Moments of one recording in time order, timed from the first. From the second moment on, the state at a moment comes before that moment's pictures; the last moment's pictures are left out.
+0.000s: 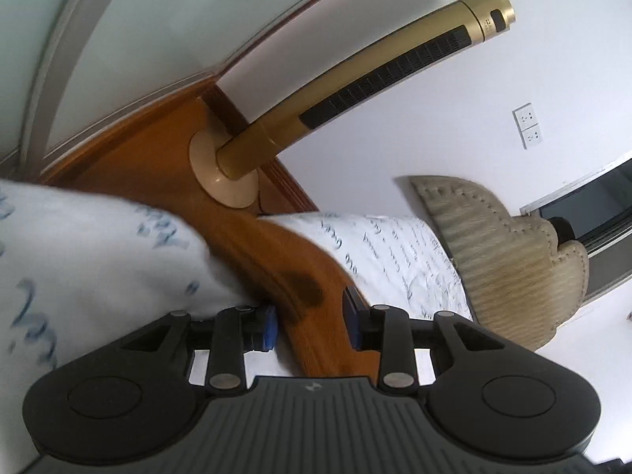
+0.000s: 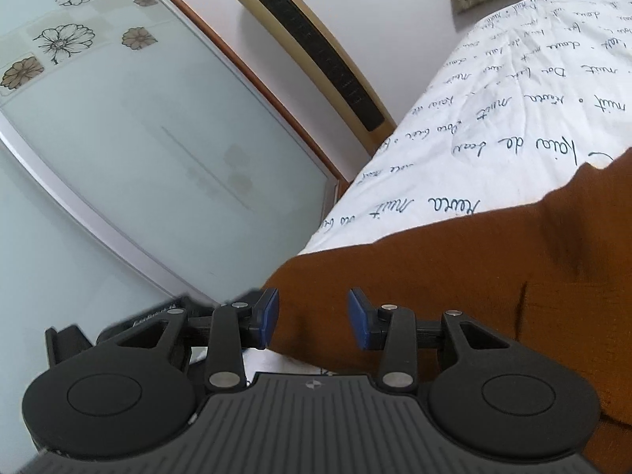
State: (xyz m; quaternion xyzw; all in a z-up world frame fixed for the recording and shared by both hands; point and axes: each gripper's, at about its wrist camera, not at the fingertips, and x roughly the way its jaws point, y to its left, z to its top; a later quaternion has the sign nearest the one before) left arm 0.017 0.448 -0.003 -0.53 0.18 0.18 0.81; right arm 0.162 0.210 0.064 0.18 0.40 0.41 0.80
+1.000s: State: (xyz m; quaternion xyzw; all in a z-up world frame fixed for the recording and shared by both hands) left arm 0.084 0.273 0.072 -0.11 0.16 0.16 0.97; right arm 0.200 0.161 0.141 0.07 0.33 0.41 0.85
